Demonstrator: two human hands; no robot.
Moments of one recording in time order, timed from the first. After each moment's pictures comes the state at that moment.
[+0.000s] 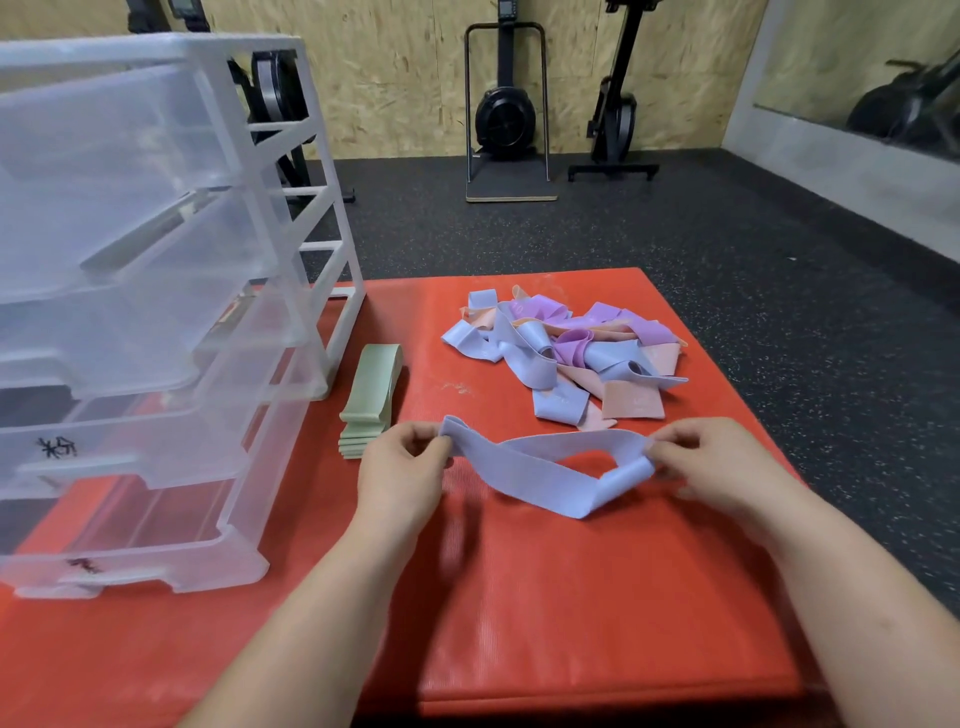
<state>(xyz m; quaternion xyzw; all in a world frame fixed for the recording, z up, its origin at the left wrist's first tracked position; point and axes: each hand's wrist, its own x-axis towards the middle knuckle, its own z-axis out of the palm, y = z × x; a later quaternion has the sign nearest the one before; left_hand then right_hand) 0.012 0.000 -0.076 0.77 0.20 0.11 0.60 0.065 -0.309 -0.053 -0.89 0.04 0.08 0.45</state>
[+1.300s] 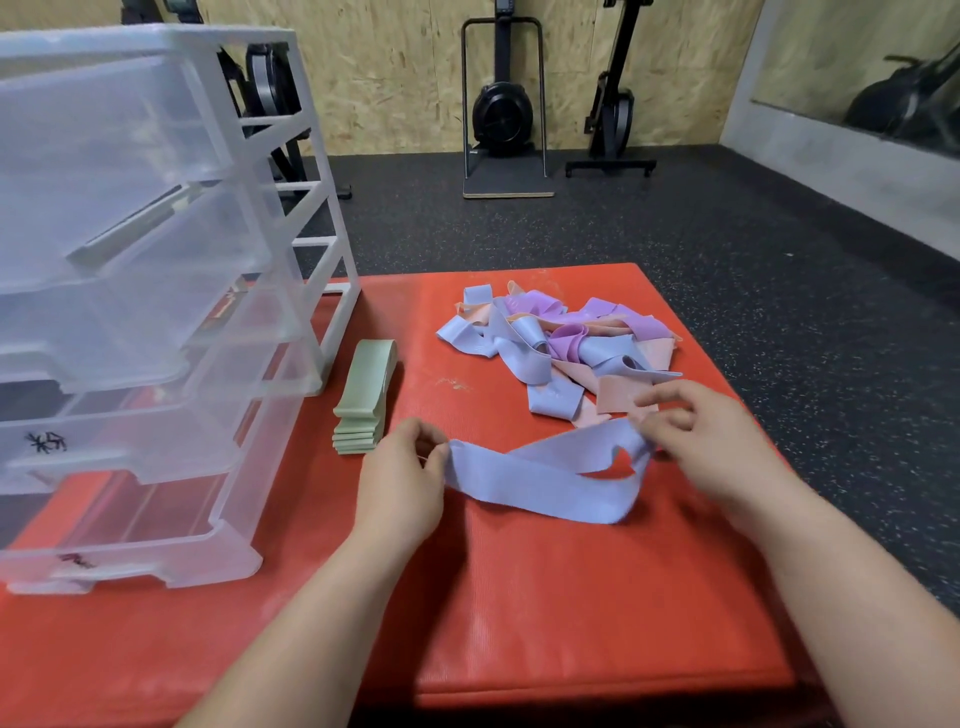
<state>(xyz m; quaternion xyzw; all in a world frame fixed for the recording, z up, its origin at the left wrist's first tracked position) 0.009 0.001 -0.093 0.89 0.13 0.15 0.42 0.060 -0.300 -0.043 -0.83 -0.02 0.00 0.55</state>
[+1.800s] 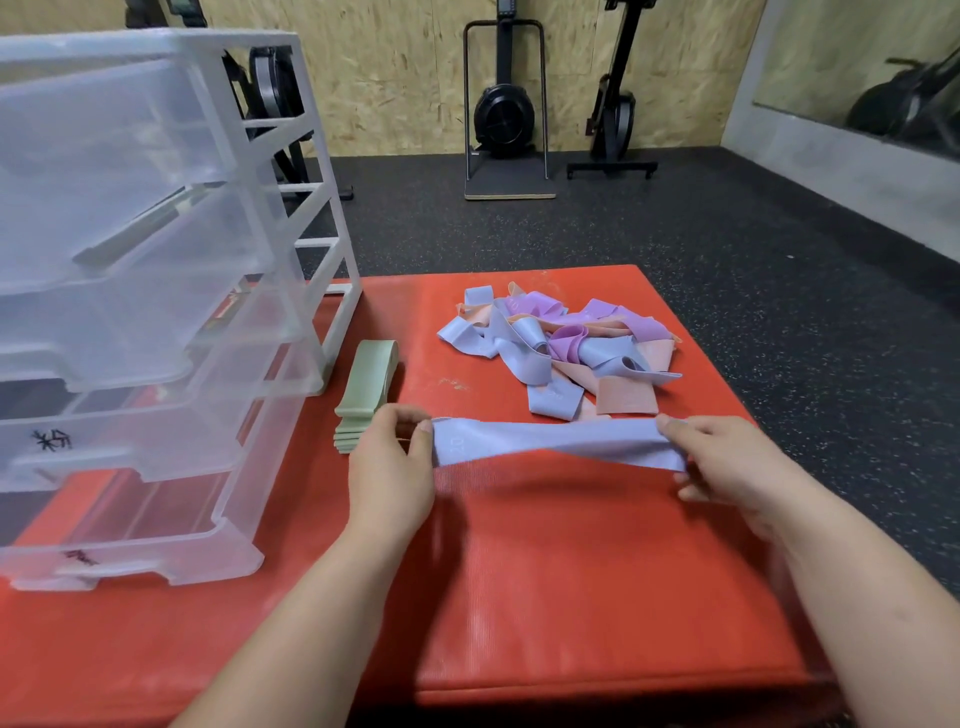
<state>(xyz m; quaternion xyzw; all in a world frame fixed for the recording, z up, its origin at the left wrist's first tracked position) 0.012 0.002 -0.086 0.83 0.17 0.23 0.47 0.063 -0.319 -0.051 -0.82 0.10 0.09 0.56</state>
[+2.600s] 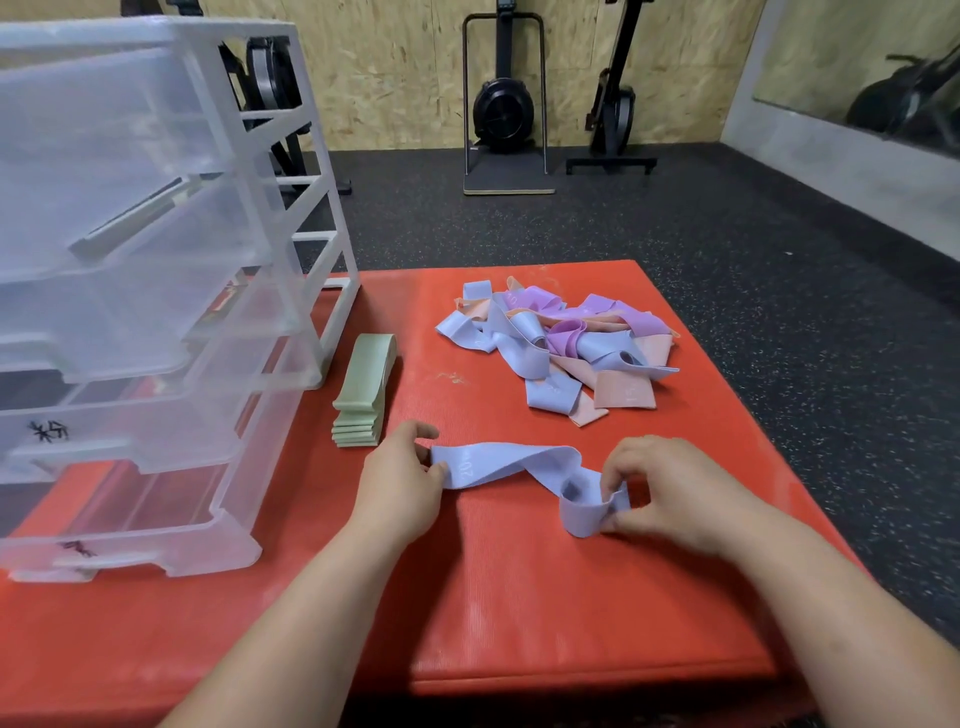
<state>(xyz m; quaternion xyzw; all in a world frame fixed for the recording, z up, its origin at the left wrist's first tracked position) 0.010 0.006 -0.100 0.90 0.16 0.07 0.40 0.046 -0.304 -0.064 -0.94 -0.26 0.06 0.20</state>
